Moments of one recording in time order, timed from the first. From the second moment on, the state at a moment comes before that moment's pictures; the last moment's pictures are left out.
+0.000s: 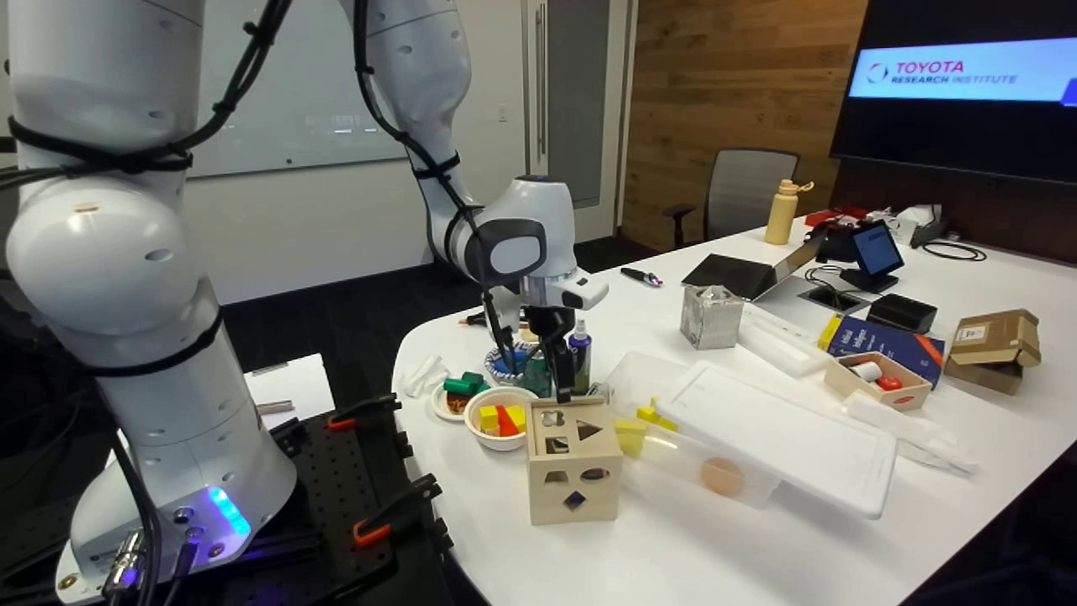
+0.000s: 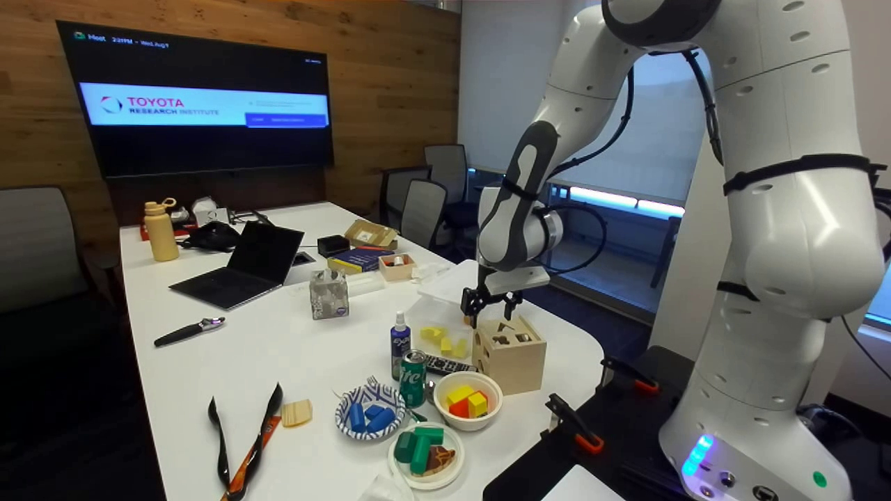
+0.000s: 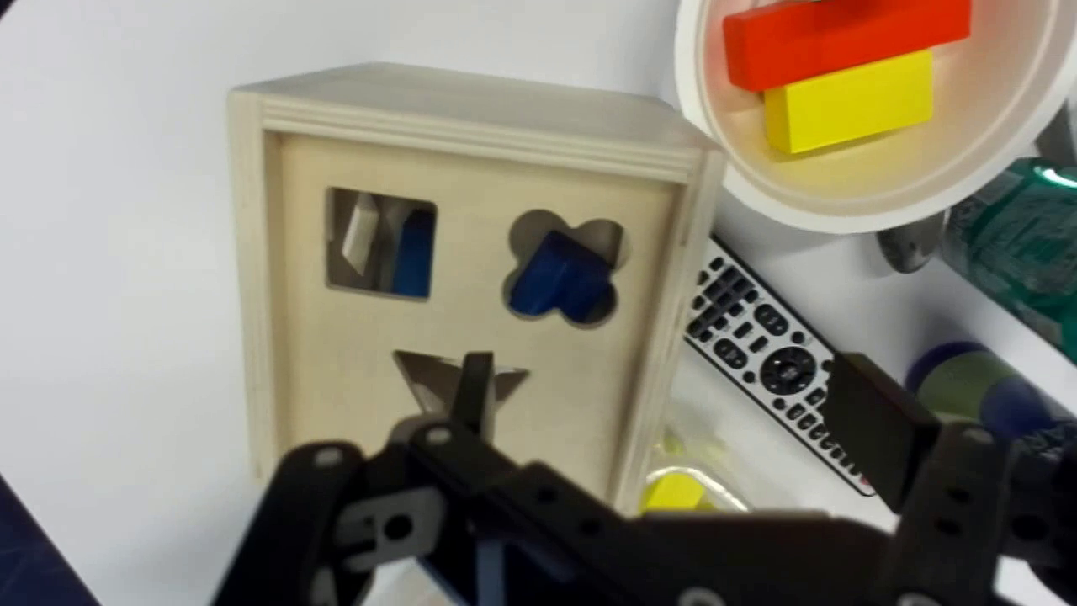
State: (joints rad) arm 0.21 0.34 -0.22 -2.54 -0.01 2.94 0.34
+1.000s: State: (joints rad) arm 0.21 0.38 0.00 -2.64 0.10 2.96 0.38
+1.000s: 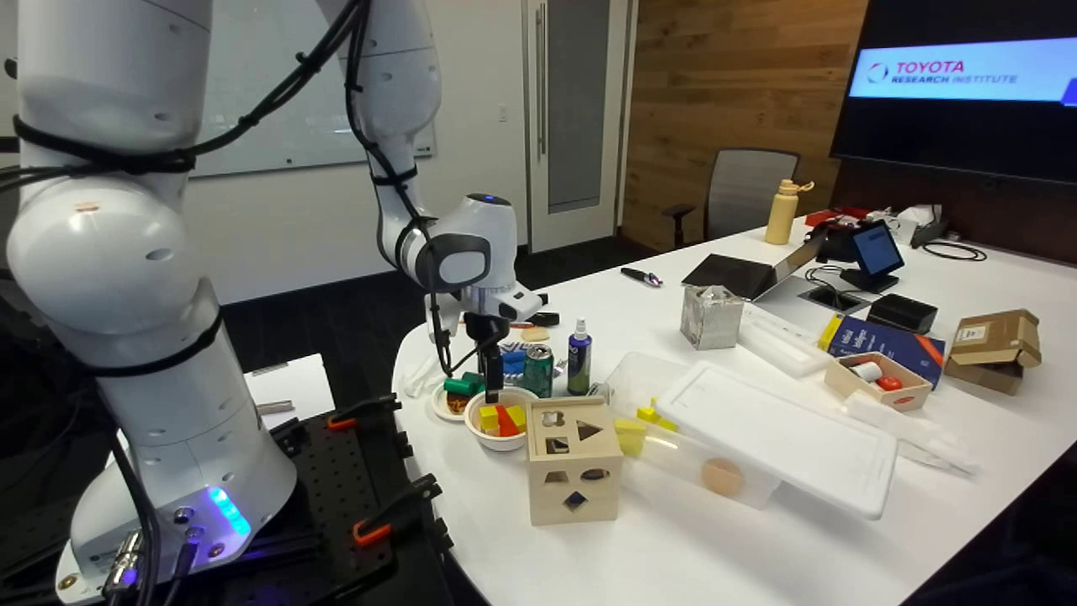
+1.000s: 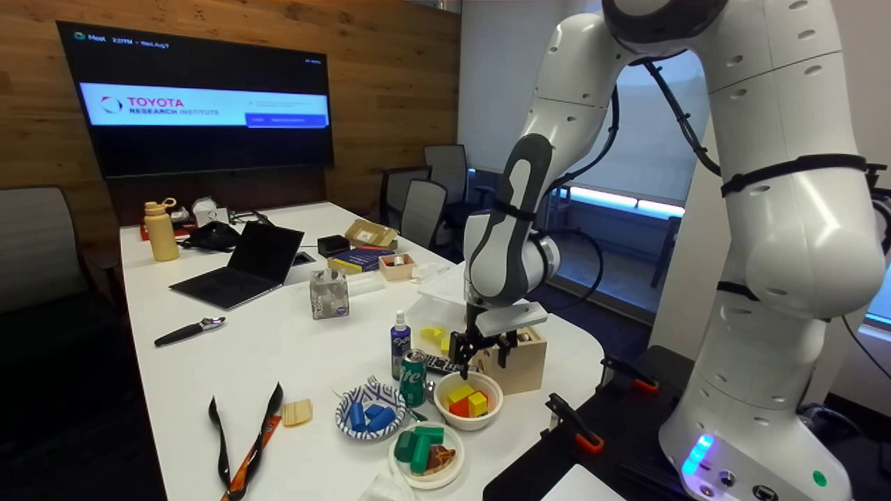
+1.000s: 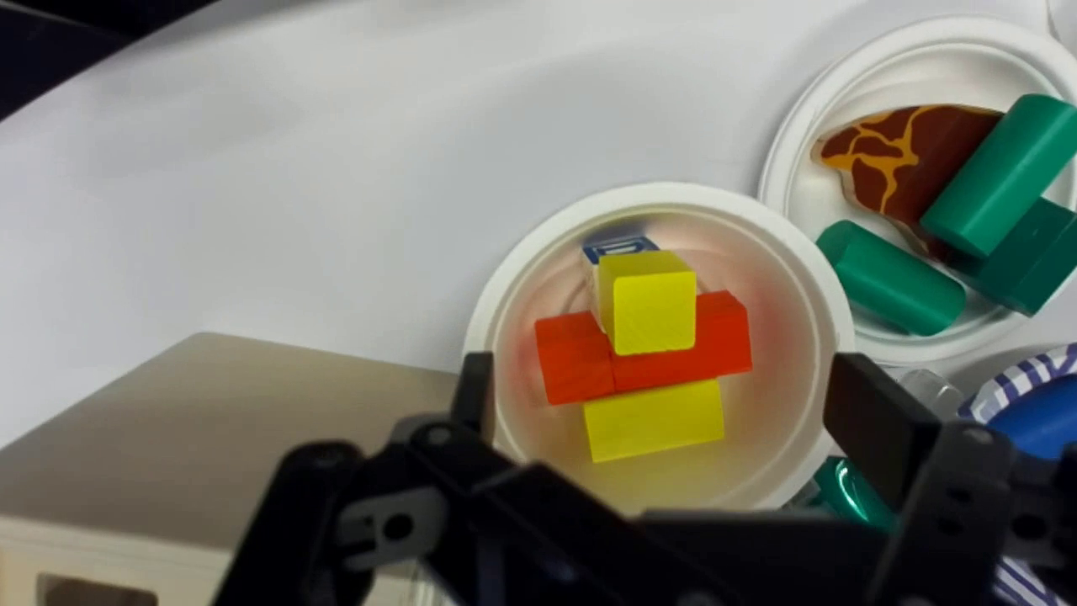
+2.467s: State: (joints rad) arm -0.10 0.66 0.24 -2.52 0.10 3.09 0.17
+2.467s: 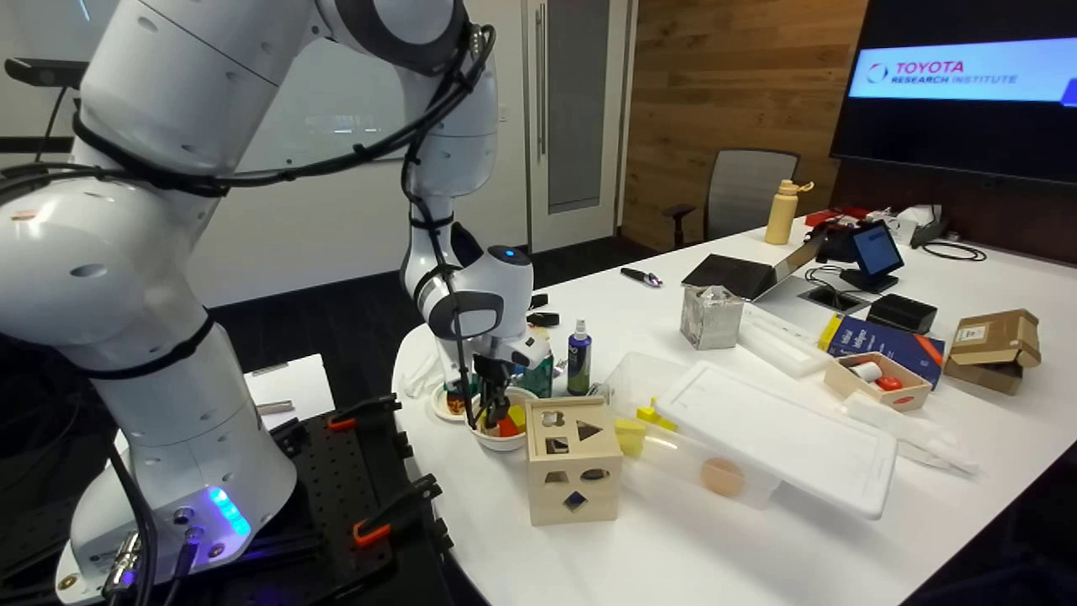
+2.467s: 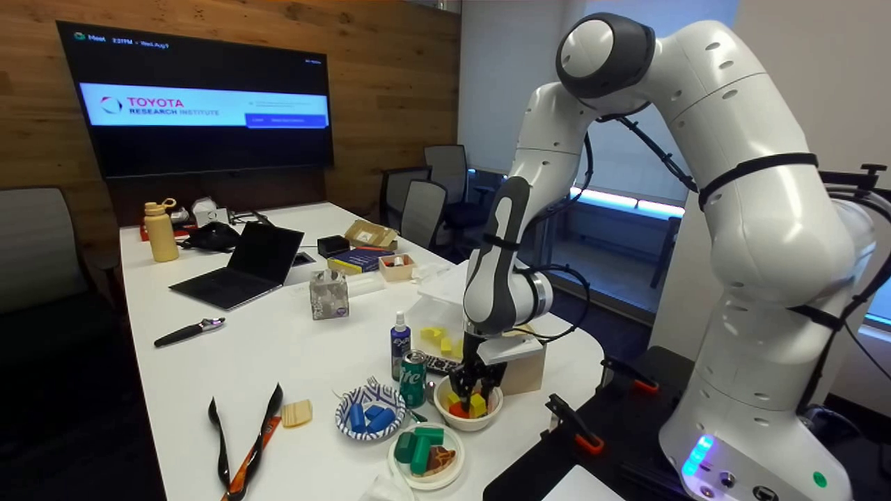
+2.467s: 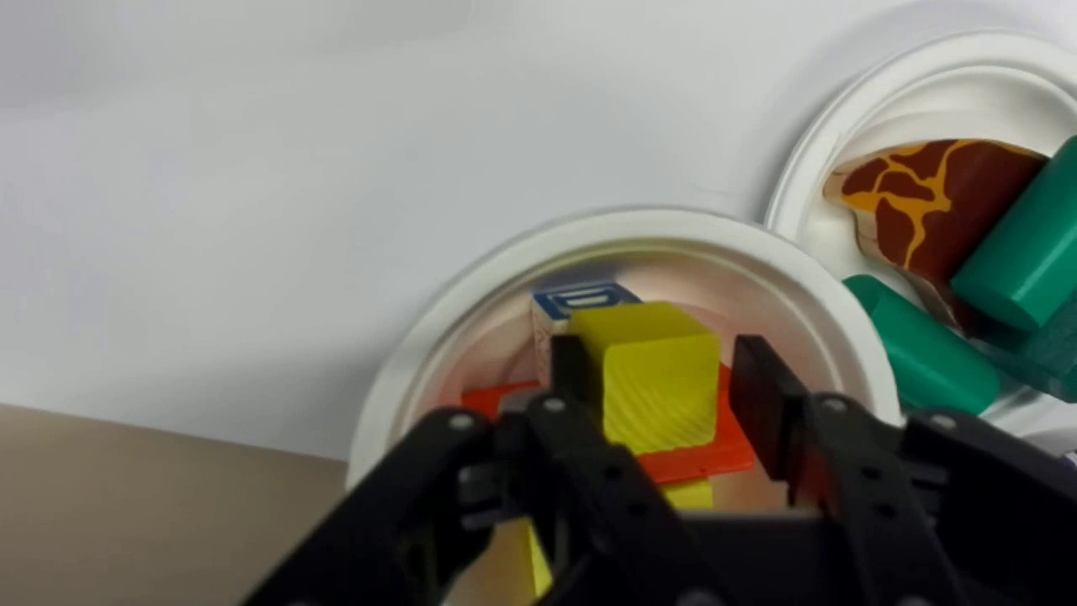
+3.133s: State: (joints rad) arm 0.00 0.51 0.18 -2.47 0.10 2.83 0.17
